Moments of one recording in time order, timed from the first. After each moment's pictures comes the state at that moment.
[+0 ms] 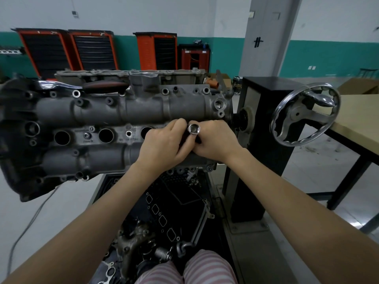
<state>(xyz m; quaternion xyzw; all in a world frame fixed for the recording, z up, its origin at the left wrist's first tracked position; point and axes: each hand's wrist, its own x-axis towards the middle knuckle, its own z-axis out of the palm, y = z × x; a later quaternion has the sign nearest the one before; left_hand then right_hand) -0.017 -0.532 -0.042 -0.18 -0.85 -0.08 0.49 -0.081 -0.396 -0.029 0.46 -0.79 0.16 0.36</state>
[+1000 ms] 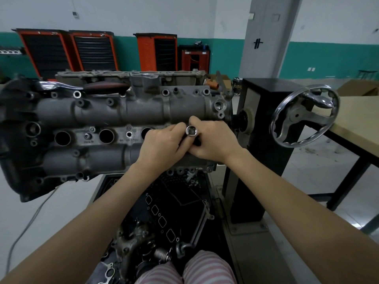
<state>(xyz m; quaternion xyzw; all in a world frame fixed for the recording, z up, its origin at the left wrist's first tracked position) -0.020 -0.536 -0.042 -0.17 -0.85 -0.08 0.50 -0.078 -0.397 -0.028 0.46 -0.80 0.17 0.34</state>
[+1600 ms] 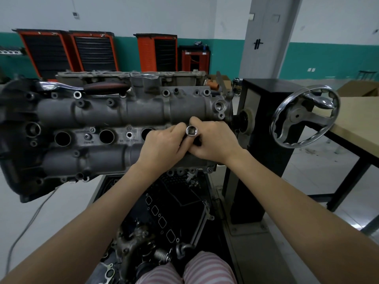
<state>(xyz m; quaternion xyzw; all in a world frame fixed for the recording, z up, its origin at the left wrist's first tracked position) -0.021 -0.534 -0.043 -0.17 -0.85 -0.07 0.50 -0.079 -0.397 -0.028 0.45 -0.80 0.18 0.36</state>
